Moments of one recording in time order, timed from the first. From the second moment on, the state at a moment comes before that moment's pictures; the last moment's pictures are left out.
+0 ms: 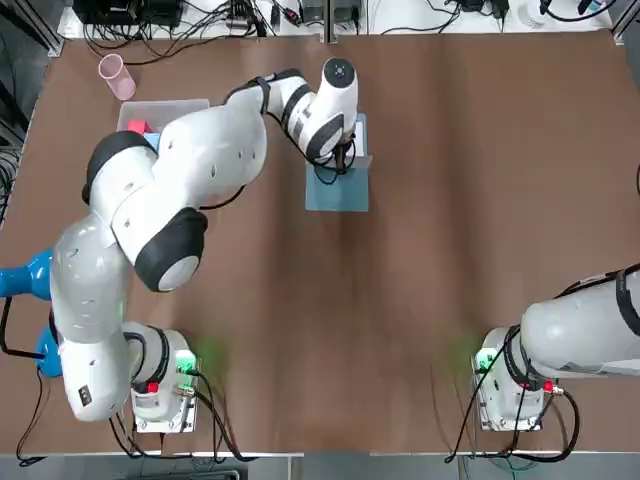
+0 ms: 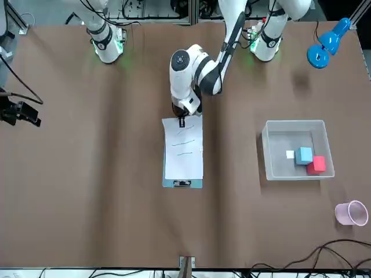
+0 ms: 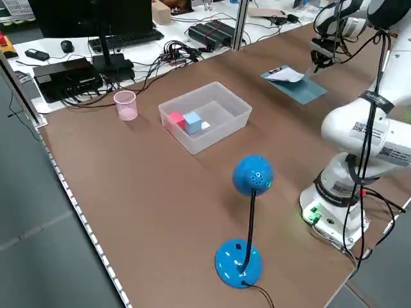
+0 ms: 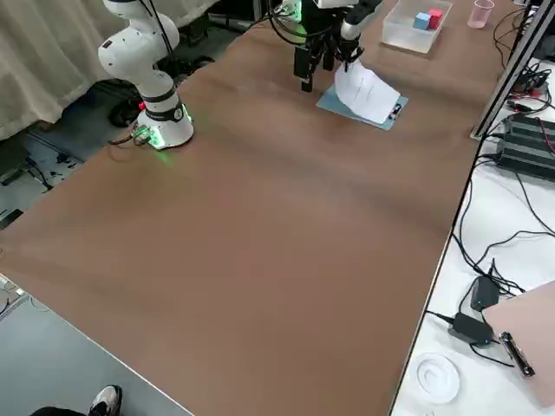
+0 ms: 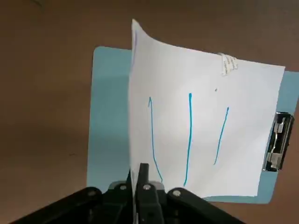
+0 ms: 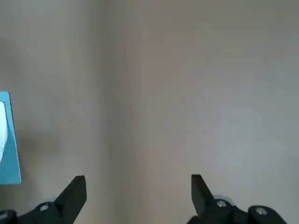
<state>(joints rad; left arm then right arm) -1.11 0.60 0.23 -1.62 -0.10 2.32 -2.51 -0.09 0.10 0.01 -1.52 -0.01 1.62 -0.01</state>
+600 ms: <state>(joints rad) -1.10 0.60 0.23 -1.62 -0.10 2.36 -2.51 -0.09 0.10 0.01 -1.52 -0.01 1.62 -0.01</state>
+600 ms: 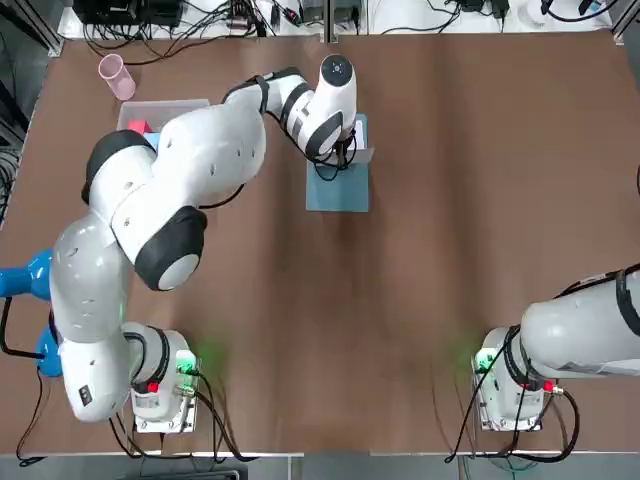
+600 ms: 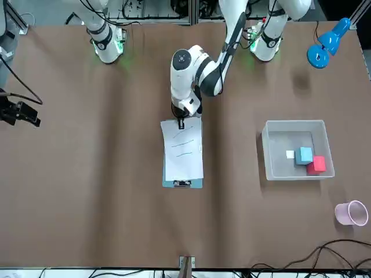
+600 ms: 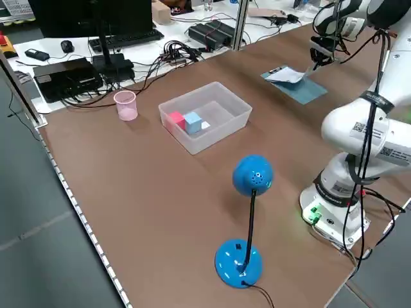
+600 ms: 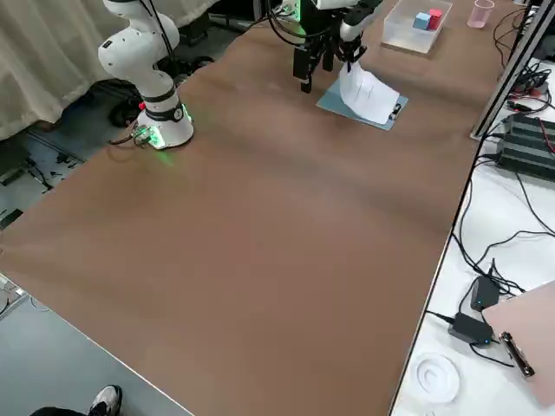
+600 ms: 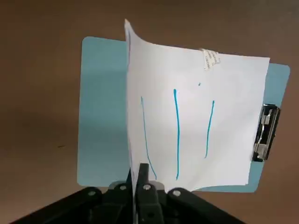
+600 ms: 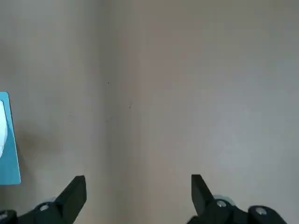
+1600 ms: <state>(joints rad) -1.10 0.61 0.24 -1.62 -0.10 2.38 -2.47 -0.09 0.10 0.01 -1.52 -0.01 1.62 -0.01</state>
